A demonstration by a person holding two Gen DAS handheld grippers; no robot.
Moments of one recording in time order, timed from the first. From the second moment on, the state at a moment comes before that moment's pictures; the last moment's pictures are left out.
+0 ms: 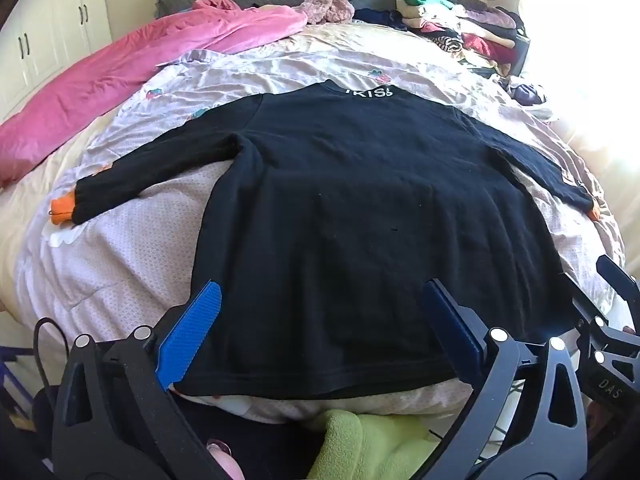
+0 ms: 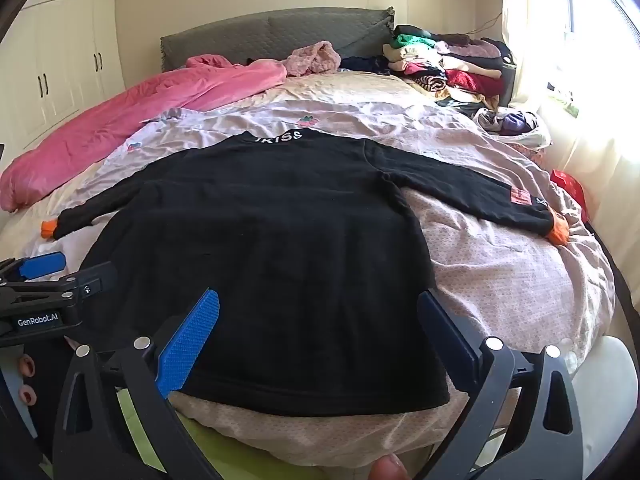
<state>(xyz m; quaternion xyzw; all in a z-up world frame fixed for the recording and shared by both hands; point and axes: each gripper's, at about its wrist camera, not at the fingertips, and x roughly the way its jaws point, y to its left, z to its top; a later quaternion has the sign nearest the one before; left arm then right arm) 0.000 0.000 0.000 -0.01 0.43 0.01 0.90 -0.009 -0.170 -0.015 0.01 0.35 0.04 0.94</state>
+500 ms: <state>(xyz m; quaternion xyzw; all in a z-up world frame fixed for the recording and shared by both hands) 0.000 0.000 0.000 -0.01 0.43 0.00 0.90 -0.014 -0.169 -0.014 0.01 0.35 0.05 0.94</state>
